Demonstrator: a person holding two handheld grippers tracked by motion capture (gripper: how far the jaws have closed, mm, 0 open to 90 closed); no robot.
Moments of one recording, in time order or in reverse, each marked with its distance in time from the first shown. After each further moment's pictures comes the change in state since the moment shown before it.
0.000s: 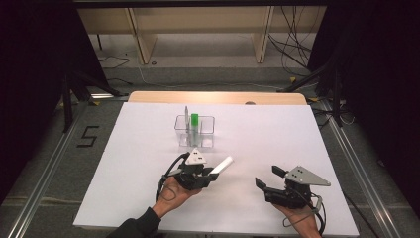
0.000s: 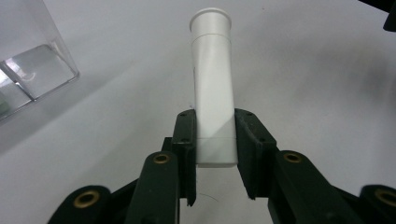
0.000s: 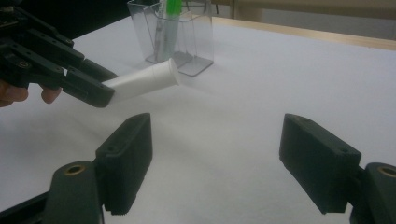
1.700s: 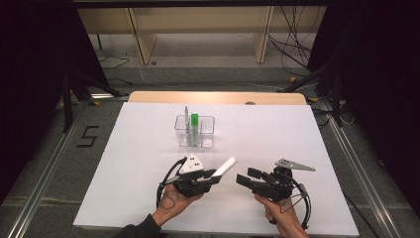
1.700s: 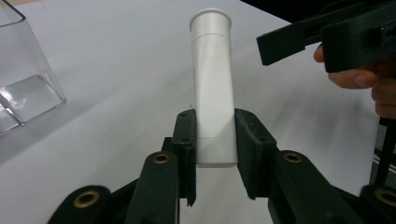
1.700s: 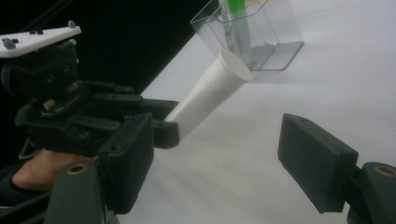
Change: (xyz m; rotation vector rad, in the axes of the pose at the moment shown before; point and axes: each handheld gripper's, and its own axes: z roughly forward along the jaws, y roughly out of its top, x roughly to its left) left arm -0.019 -0.006 -0.015 -0.135 -0.034 0.012; right arm 0.010 0.010 0.041 0.014 0.356 0.418
